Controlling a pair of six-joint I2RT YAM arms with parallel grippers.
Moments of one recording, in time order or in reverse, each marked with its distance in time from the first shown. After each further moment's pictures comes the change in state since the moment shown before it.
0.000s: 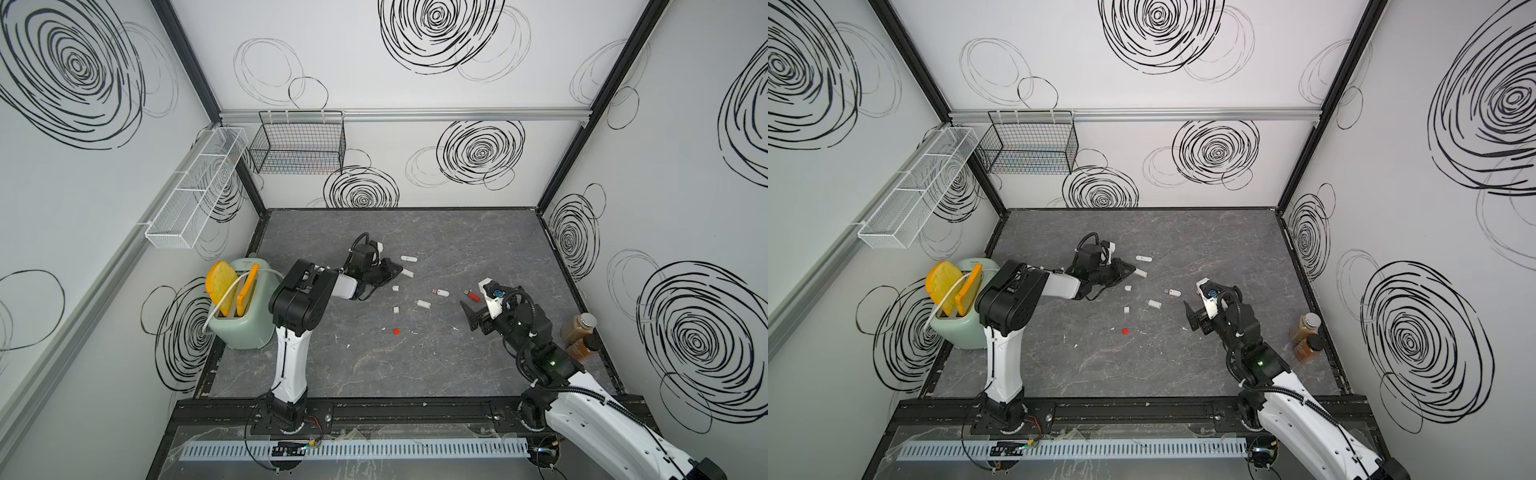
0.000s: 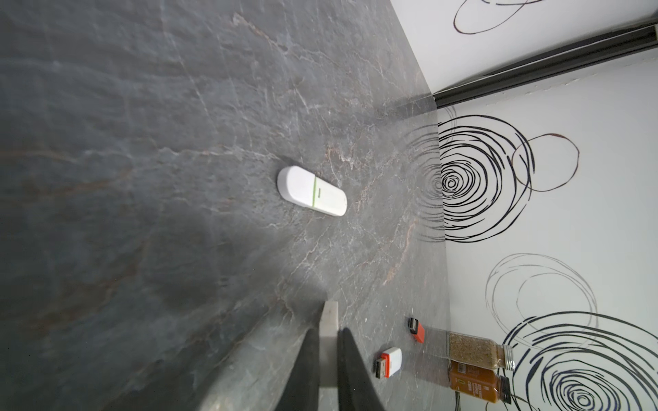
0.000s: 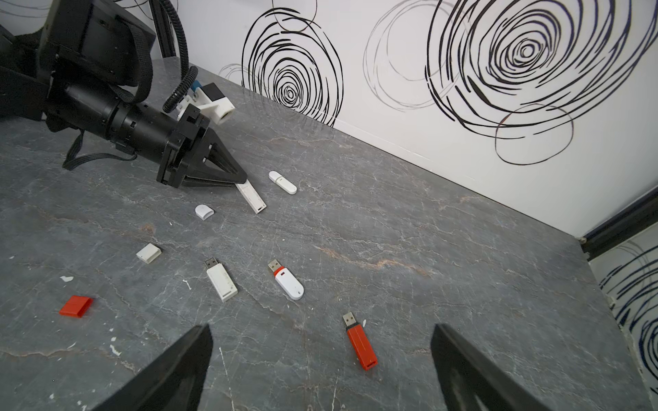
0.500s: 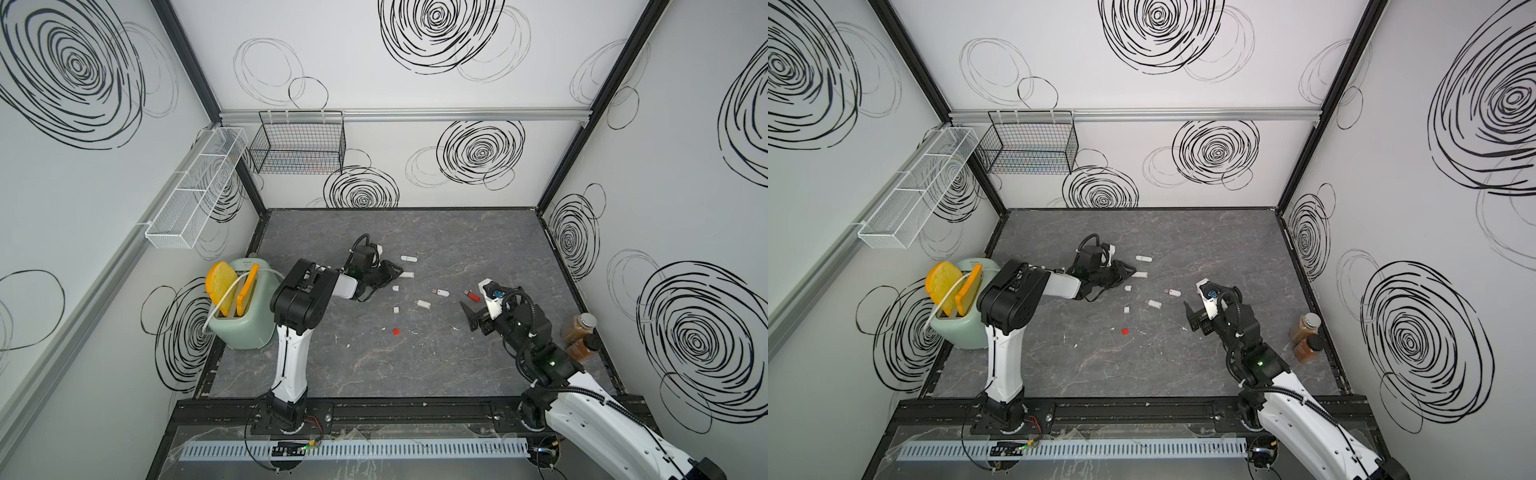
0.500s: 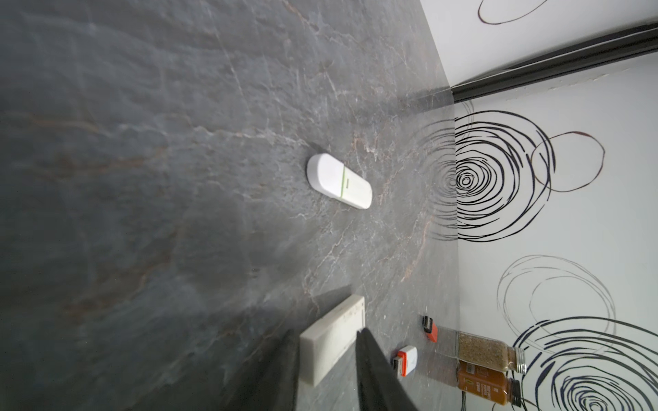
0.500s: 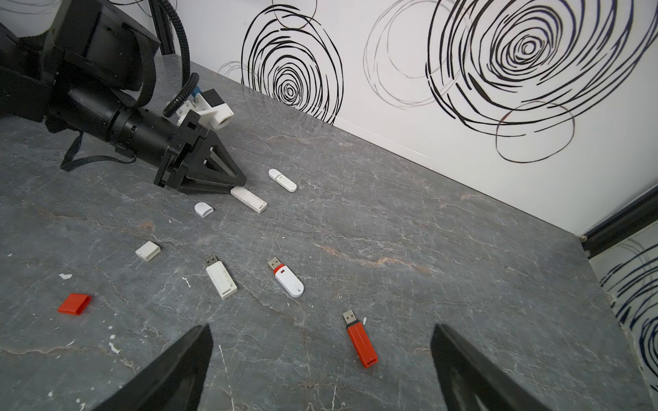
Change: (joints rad) left arm 0.000 0.013 0.006 -0.044 -0.002 0.011; right arm 0.000 0.000 -0.005 0.001 0.003 0.000
